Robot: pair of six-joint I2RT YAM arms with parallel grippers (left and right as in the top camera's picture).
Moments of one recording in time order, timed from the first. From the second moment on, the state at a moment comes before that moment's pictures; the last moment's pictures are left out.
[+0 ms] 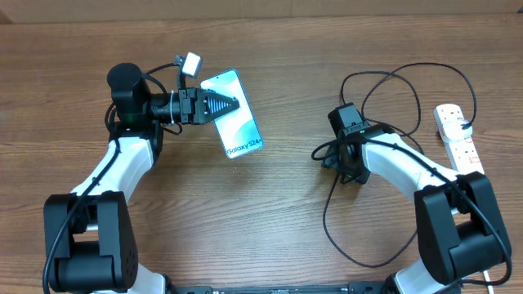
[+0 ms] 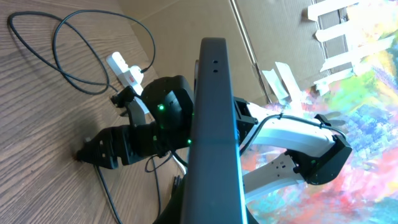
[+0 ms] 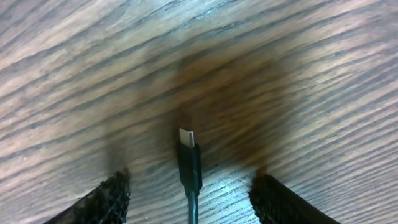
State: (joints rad) left arm 0.01 1.71 0.97 0.64 1.55 -1.02; right arm 0.32 1.76 0.98 -0.66 0.08 0.77
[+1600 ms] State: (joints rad) left arm -0.01 1.71 0.97 0.78 1.55 -1.02; right arm 0.29 1.54 1.01 -0.77 -1.20 -0.06
